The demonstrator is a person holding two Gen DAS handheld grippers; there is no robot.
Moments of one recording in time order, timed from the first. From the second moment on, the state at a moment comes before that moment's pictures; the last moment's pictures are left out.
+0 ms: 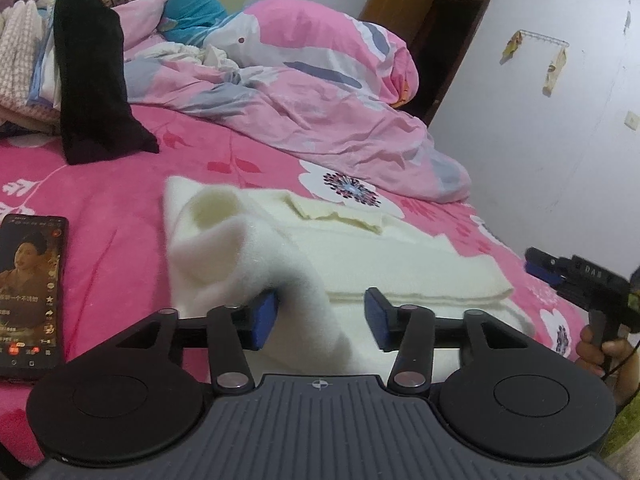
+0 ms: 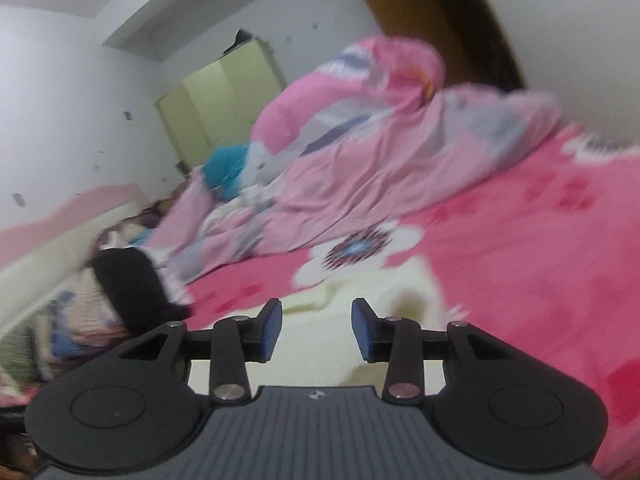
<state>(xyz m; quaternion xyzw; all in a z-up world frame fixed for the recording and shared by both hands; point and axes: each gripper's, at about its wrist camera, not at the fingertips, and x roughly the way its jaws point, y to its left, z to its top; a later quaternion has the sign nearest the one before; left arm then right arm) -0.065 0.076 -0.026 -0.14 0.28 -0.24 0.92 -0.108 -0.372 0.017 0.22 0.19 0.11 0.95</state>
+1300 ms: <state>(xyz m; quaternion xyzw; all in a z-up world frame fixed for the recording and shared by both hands) -0.056 0.148 -0.069 -0.24 0.42 -0.12 0.87 -0.128 -0.382 0.007 0.30 0.31 0.08 0.90</state>
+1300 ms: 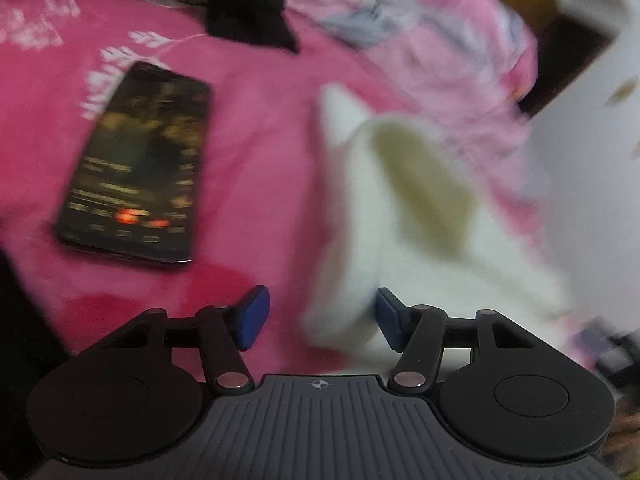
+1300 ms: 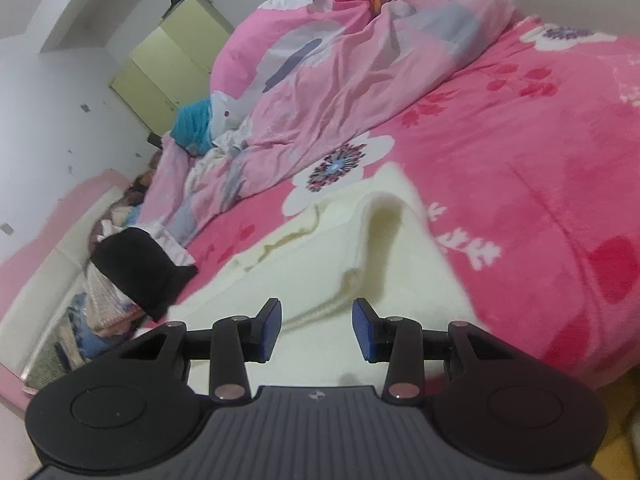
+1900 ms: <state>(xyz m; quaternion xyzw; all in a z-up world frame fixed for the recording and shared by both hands) -0.051 0.091 -0.040 -0.13 0.34 -0.21 0.91 -0.105 -0.340 -0.012 0.14 0.38 0.09 0.91</state>
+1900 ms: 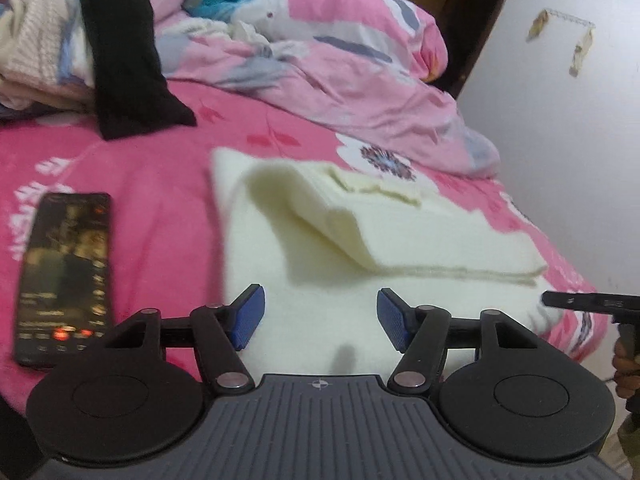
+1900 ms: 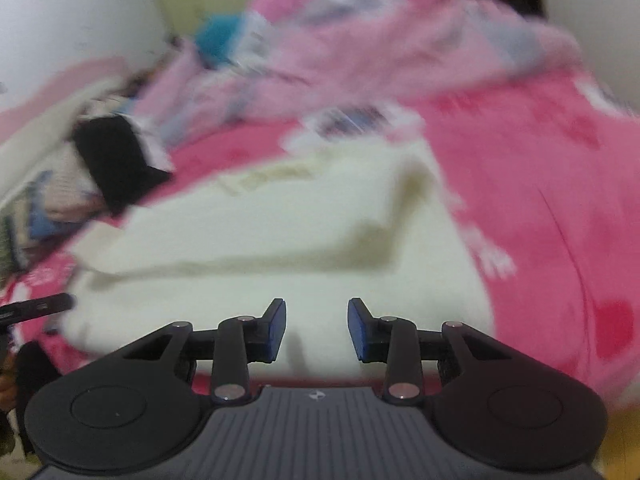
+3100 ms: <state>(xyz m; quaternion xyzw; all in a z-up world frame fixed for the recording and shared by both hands) 0.017 0.075 -0.034 -0.16 0.35 -0.21 0.90 -0.029 -0.391 -0.012 0.30 0.36 0.11 0.87</state>
